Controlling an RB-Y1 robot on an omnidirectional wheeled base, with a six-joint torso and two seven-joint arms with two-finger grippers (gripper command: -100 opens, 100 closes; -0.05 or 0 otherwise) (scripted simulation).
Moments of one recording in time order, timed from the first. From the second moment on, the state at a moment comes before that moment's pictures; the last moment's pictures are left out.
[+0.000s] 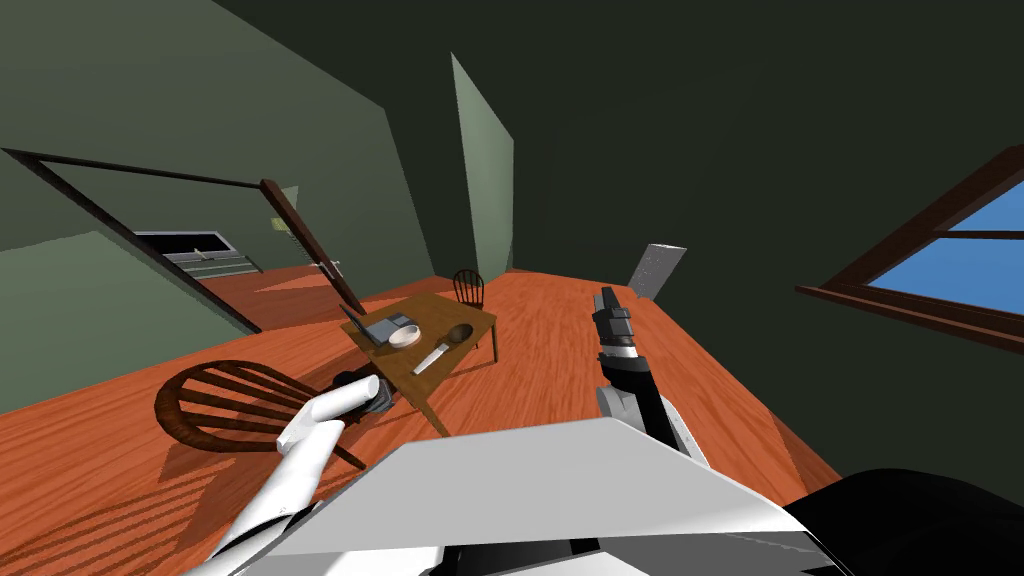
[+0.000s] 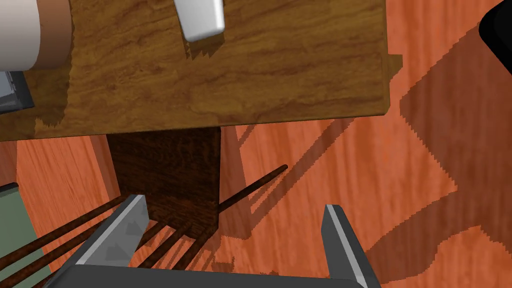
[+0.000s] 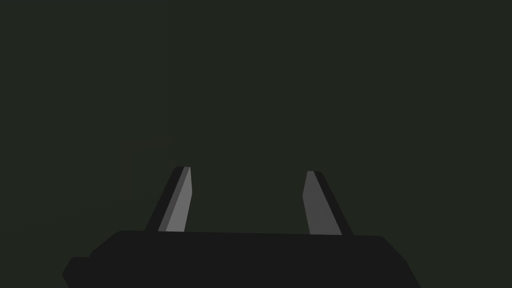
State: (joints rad) left arm -0.08 0.45 0.39 -1.16 0.31 0.96 0.30; right arm 0.48 -0.03 -0.07 -2.34 0.09 -0.39 0.10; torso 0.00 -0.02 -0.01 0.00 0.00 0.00
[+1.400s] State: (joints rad) left arm -0.11 0.45 0.49 -0.89 0.37 1.20 0.42; right arm 0.48 -0.03 -0.07 -2.34 0.09 -0.39 0.10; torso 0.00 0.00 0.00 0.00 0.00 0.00
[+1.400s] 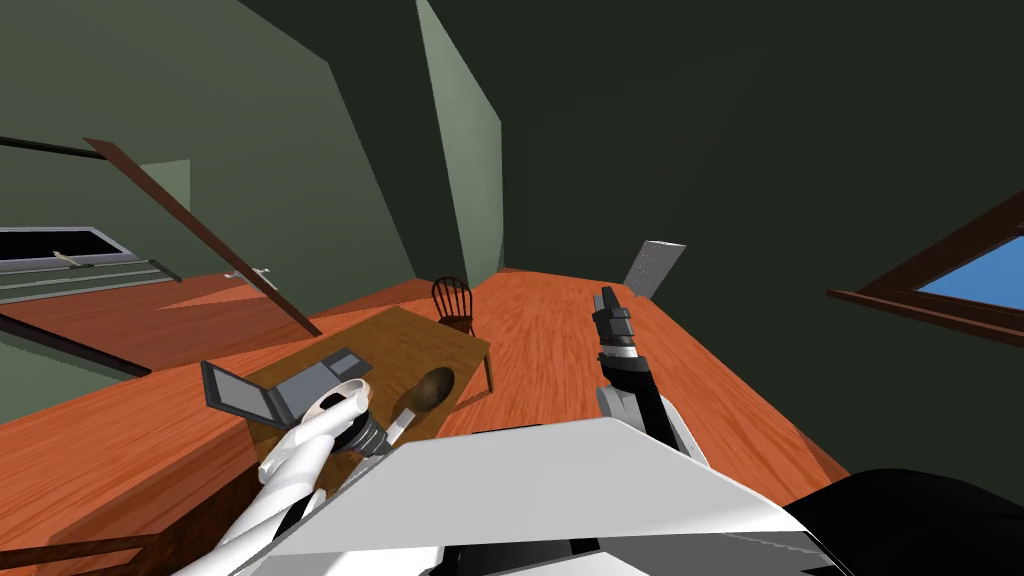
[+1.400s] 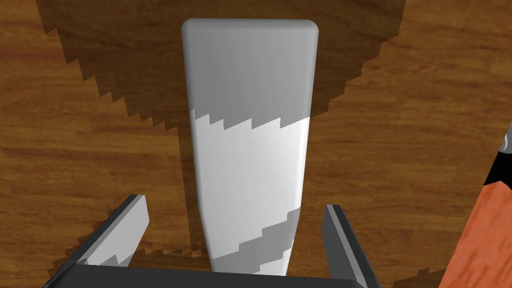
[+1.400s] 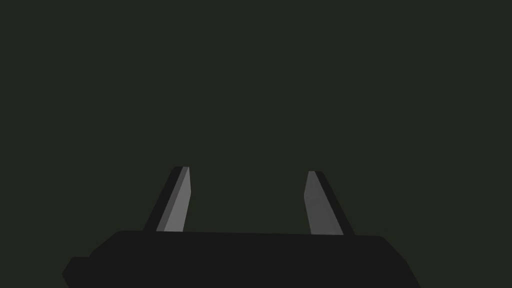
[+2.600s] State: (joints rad) left arm -0.12 0.46 0.49 -0.87 0.37 1.19 0.42; right arm 0.48 -0.03 -0.07 -2.34 0.09 -0.39 0.10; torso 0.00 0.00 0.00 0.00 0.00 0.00
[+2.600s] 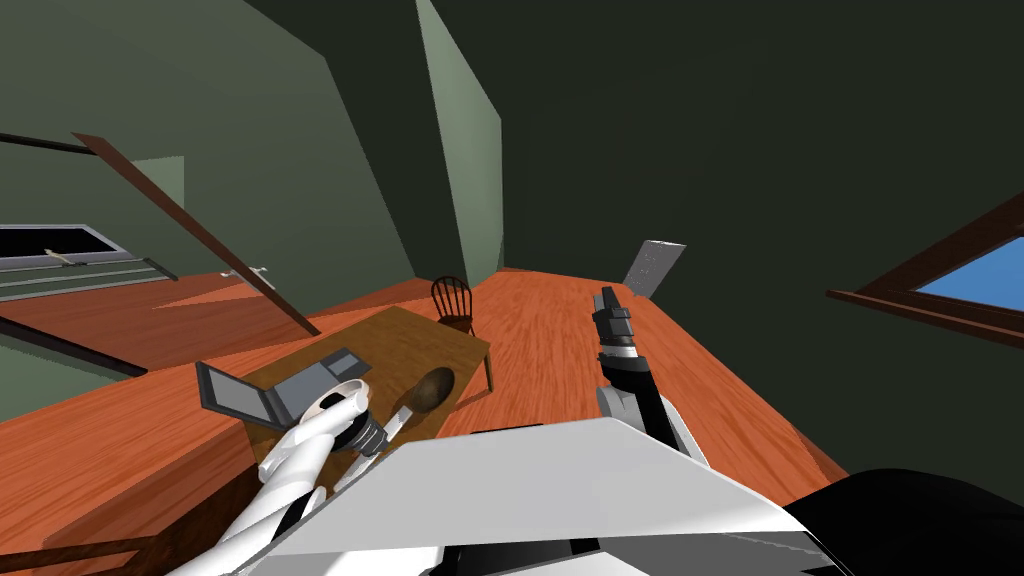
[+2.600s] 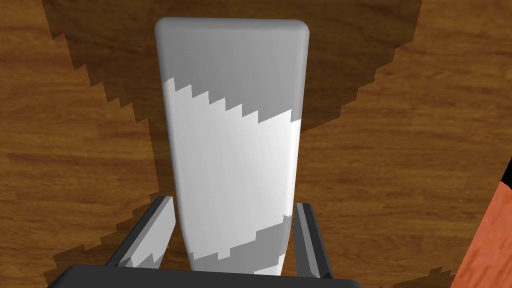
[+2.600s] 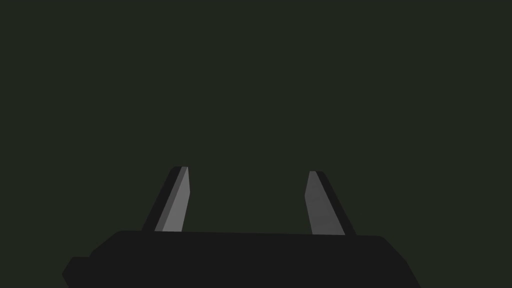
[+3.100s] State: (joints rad) left arm -0.17 0.49 0.50 -0.88 0.37 1.21 0.43; right arm 0.48 -0.03 -0.07 -2.34 0.09 -0.39 0.10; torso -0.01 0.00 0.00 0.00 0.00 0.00
